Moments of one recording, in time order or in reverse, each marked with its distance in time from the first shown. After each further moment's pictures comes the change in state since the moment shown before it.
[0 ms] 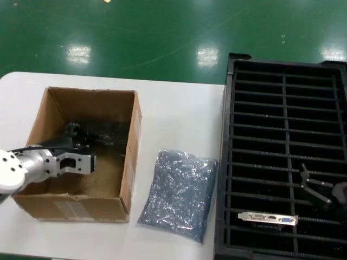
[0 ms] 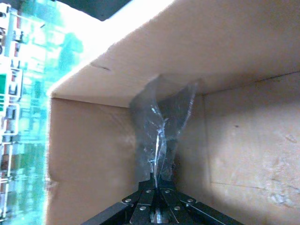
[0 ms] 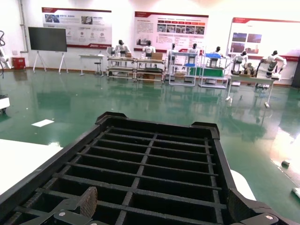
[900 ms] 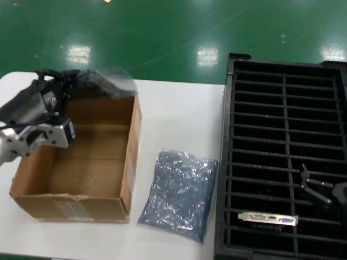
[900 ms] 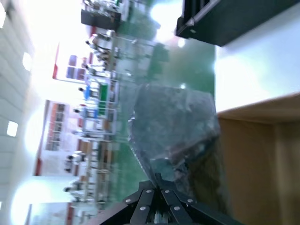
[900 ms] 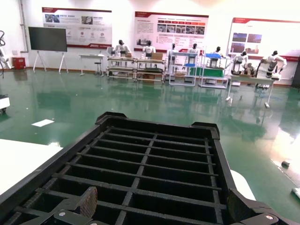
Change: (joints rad) left arm 0.332 -0.183 -0.210 -0.732 0.152 -0.129 -0.340; right arm 0.000 0.000 0.000 0.000 0.000 0.000 0.000
